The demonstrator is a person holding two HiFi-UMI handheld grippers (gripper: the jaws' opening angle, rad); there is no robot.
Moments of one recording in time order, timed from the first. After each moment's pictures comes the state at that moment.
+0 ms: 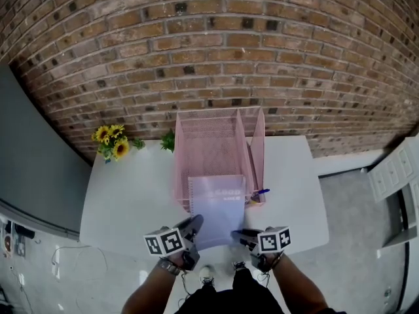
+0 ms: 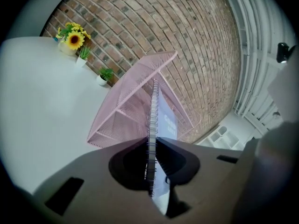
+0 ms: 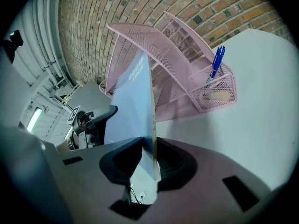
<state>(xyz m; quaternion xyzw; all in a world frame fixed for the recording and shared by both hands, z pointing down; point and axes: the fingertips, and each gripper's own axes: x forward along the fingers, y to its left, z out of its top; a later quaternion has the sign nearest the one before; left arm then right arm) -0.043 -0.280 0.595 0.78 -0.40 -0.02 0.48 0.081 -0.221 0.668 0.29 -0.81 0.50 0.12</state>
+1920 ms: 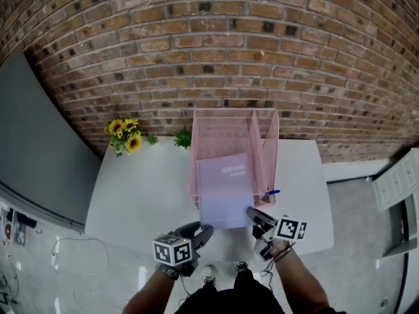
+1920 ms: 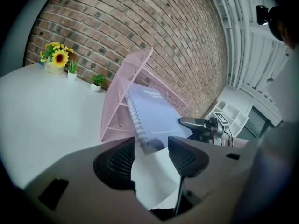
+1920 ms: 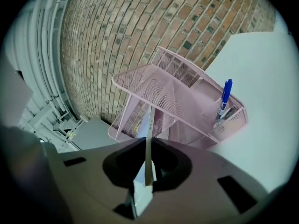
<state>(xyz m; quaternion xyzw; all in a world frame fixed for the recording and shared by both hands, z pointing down) -0.057 -0.237 0.605 0.83 -0.38 0.08 0.39 0.089 -0.287 0.590 0.36 -0.76 0.54 -0.08</state>
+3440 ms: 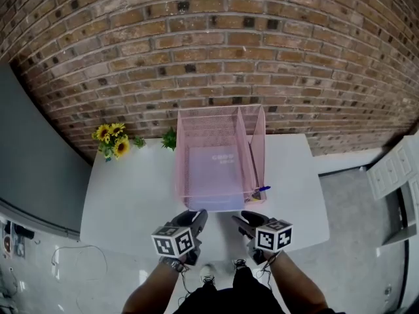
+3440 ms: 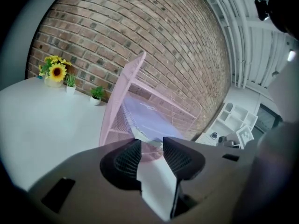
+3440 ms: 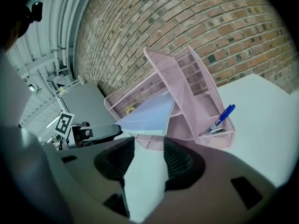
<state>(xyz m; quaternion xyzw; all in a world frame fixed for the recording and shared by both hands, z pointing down) -0.044 -0.288 0.587 0.83 -0.44 0.06 0.35 0.080 -0.265 0.607 0.39 -0.84 0.37 0.09</state>
